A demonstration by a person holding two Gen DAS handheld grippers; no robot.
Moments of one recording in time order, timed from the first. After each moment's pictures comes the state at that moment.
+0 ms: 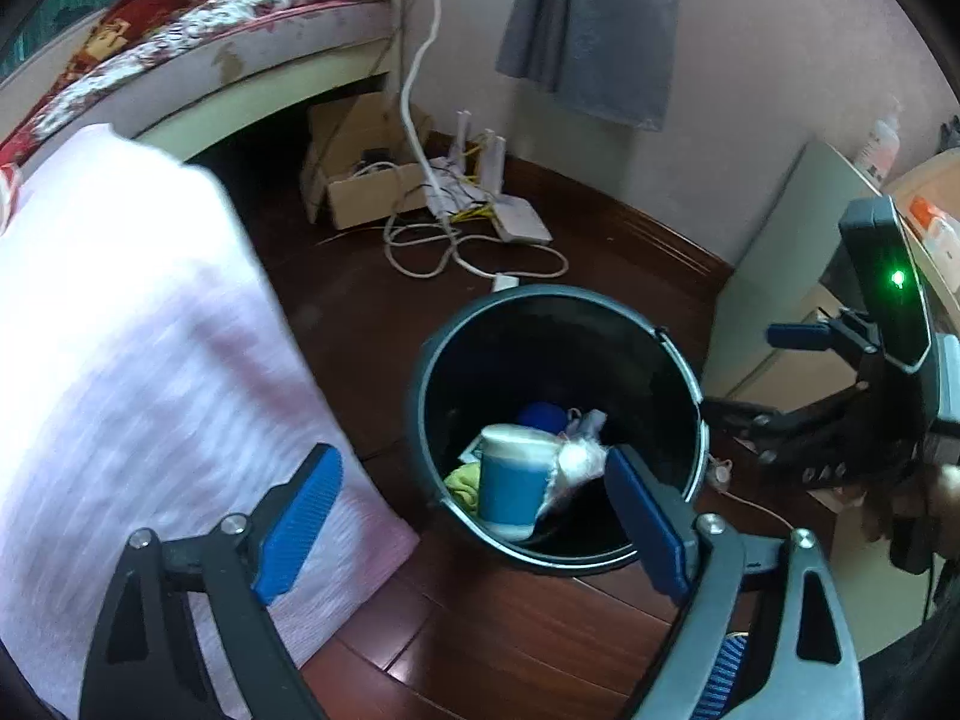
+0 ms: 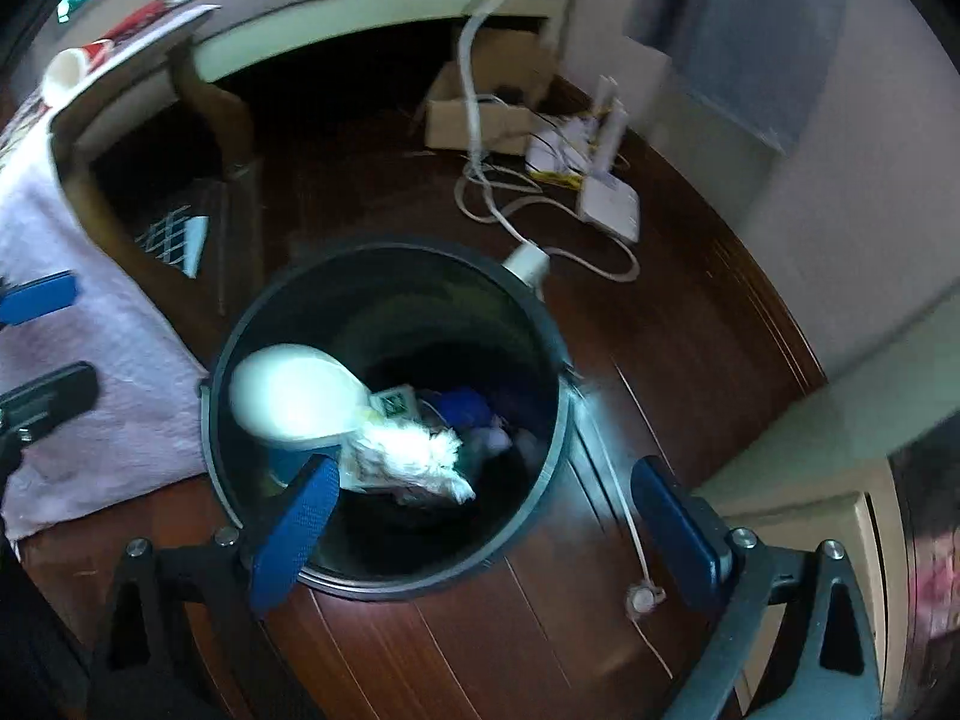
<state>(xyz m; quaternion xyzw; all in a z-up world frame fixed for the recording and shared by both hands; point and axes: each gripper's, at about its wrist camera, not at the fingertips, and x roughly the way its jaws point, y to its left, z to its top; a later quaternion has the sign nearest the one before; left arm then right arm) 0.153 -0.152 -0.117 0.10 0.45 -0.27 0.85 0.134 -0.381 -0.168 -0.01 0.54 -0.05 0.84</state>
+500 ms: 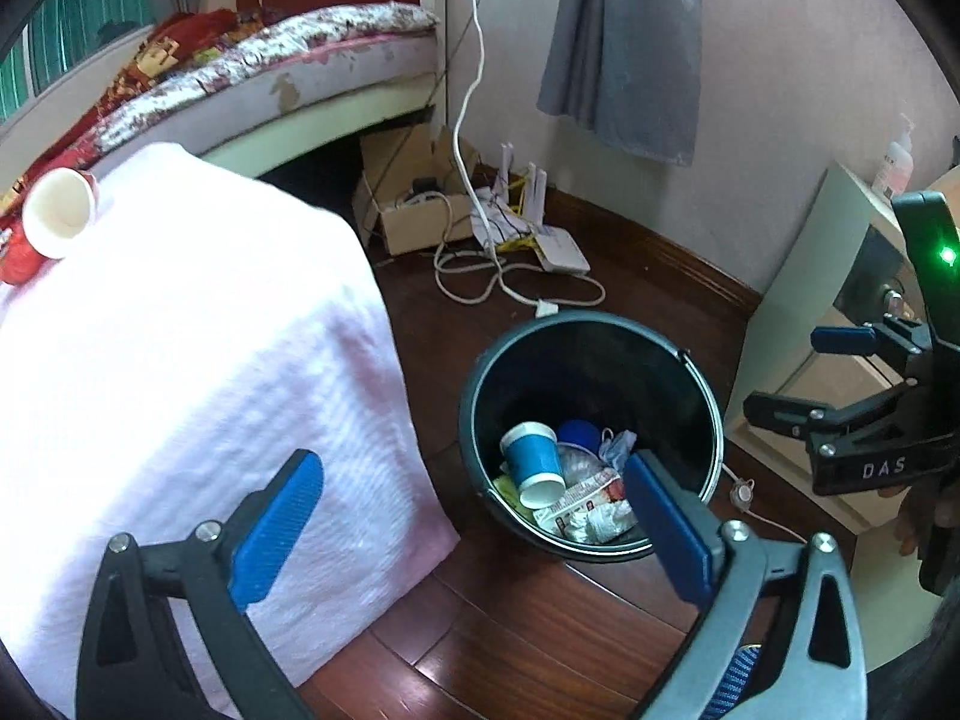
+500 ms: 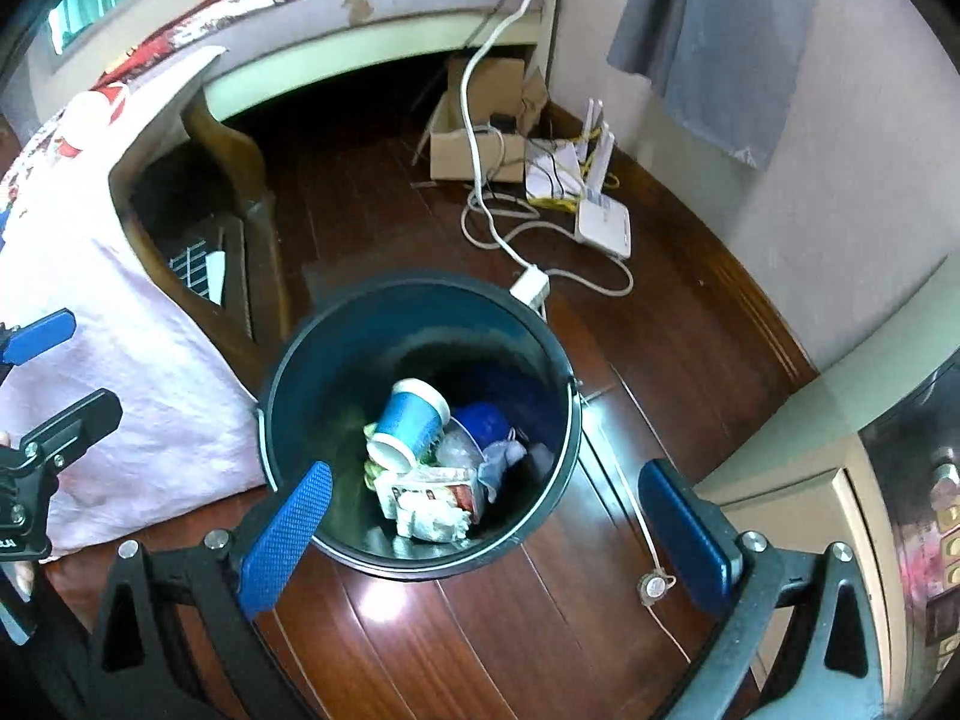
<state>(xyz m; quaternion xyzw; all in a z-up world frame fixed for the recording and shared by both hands) 0.134 -0.128 -0.087 0.10 0.42 -0.22 0.88 0.116 -0.359 -0.115 0.01 0.51 -0.05 0.86</state>
